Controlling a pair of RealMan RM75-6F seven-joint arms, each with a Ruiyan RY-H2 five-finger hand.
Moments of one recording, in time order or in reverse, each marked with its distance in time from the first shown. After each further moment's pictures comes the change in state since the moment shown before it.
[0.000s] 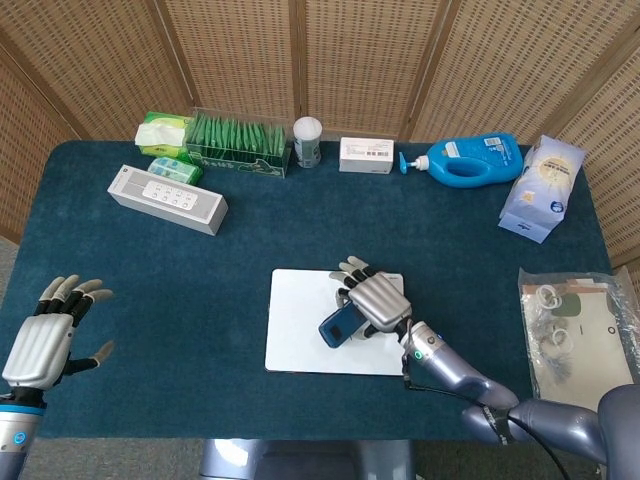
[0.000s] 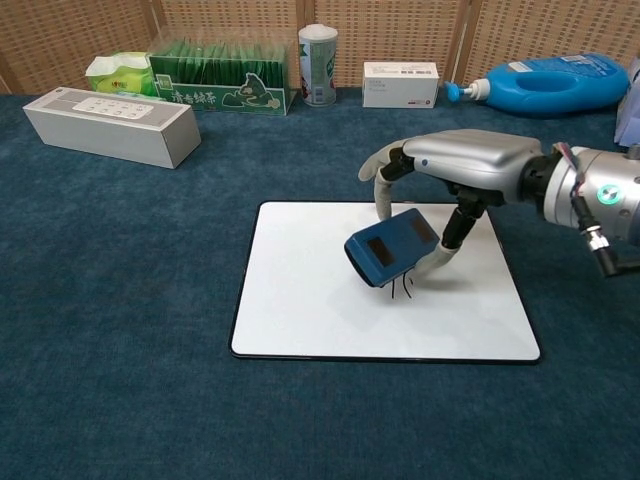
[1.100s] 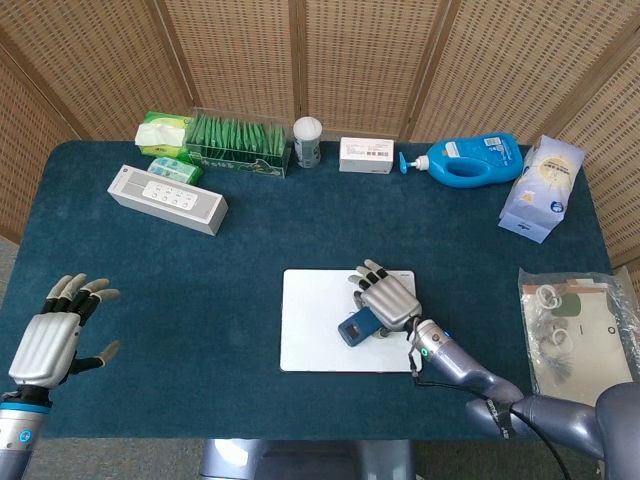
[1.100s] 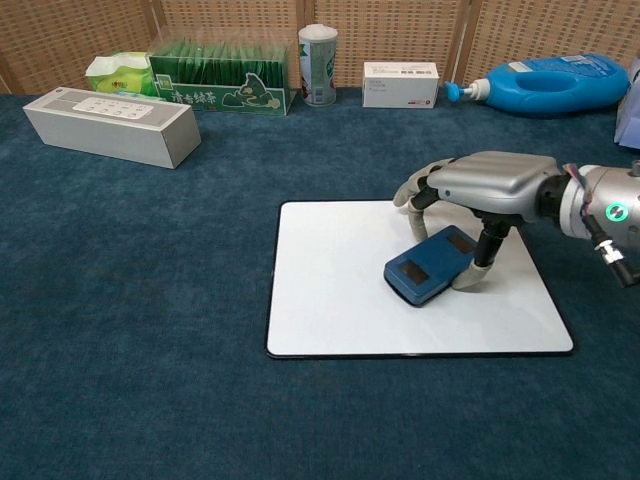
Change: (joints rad) left arm -0.014 -0.007 -0.002 -0.006 0.005 -0.012 0.016; right arm 0.003 0.026 -0.027 0.038 0.088 -0.080 -0.152
